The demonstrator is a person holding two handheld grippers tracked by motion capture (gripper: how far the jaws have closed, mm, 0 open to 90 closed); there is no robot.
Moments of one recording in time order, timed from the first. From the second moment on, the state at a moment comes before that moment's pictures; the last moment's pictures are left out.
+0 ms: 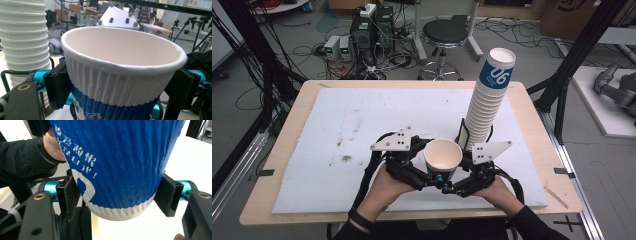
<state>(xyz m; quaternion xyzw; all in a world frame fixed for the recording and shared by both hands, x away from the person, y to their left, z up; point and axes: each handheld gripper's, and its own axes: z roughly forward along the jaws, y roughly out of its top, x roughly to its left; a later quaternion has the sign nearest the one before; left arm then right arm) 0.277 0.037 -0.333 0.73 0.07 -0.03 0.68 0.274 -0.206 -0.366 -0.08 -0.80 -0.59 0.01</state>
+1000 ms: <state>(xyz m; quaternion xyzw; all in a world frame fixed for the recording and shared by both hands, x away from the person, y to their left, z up) 0.276 0.037 -0.335 0.72 0.07 -0.01 0.69 0.274 -0.207 -0.364 -0.08 -0.79 -0.60 0.02</state>
